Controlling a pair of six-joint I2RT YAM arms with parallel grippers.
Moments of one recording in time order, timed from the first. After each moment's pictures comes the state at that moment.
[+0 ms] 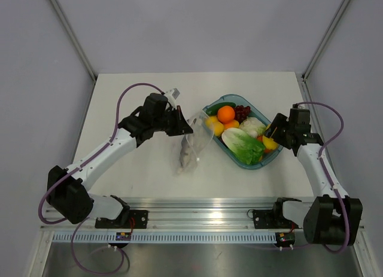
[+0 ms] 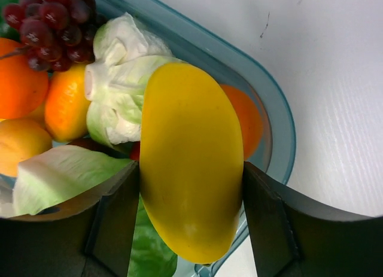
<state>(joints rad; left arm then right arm) -0.59 1.35 1.15 -0.44 0.30 -0.66 -0.06 1.16 0.82 -0.48 -0.06 0.46</state>
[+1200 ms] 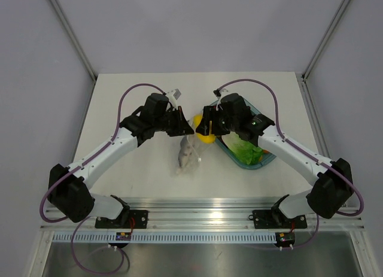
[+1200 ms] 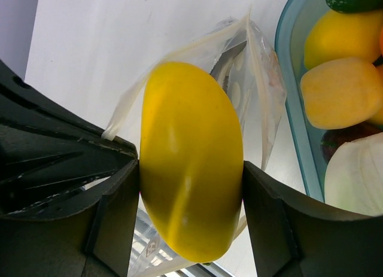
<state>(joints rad) -0.59 1.36 1.15 -0.44 0.33 -0.66 0.67 1.42 1.22 -0.43 -0.11 0.53</state>
